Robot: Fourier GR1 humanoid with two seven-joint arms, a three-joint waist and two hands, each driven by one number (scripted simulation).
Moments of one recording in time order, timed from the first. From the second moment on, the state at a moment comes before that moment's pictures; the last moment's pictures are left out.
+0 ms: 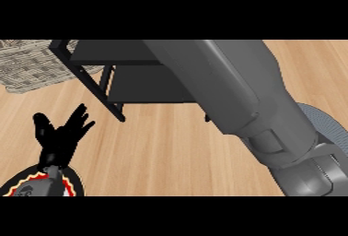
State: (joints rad) left arm -0.07 0.20 0.06 -1.37 0.14 0.01 0.28; right arm -1.59 -0.01 0.11 -0.75 0.74 -0.11 0.81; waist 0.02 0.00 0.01
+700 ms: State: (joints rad) left arm -0.06 0.20 0.07 -1.38 0.14 0.00 0.26; right arm -1.60 -0.01 0.03 -0.72 0.73 -0.23 0.80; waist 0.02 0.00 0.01
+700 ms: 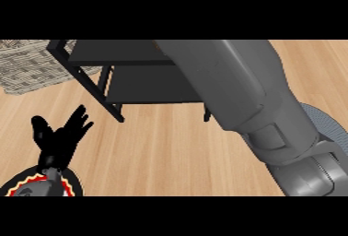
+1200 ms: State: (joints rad) left arm -0.05 0.19 0.07 -1.39 0.14 -0.01 0.26; right arm -1.58 0.00 -0.09 -0.81 0.60 -0.44 0.78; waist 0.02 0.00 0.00
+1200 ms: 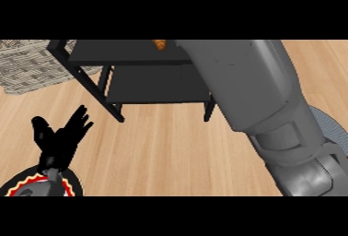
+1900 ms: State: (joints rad) left arm -0.02 0.18 0.08 -1.42 0.13 0.01 0.28; right arm -1.49 -0.17 -0.17 -1.00 0.71 -0.57 0.91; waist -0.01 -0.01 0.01
